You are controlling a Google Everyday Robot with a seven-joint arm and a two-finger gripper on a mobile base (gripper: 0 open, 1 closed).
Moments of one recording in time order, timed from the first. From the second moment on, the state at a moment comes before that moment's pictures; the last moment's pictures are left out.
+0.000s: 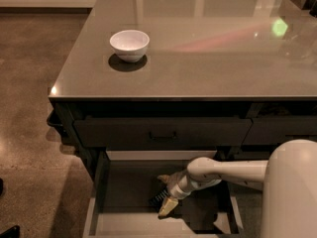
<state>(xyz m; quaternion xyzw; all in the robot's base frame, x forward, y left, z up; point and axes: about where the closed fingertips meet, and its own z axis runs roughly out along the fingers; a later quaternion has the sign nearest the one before) 0.493 -0.021 0.345 -0.67 0.66 0.22 0.24</state>
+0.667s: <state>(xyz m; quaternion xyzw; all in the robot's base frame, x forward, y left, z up) 0.493 -0.021 0.345 -0.67 0.66 0.22 0.24</state>
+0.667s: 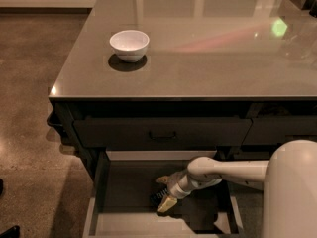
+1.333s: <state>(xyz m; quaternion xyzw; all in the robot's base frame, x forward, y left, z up) 0.493 -0.021 0.353 -0.67 0.66 0.22 0.24</state>
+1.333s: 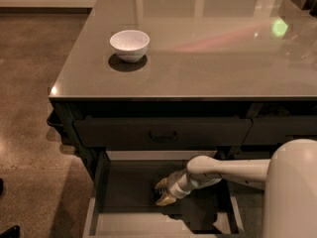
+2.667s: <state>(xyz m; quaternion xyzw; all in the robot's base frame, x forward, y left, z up) 0.523 -0.017 0.468 -0.71 0.63 0.17 0.26</state>
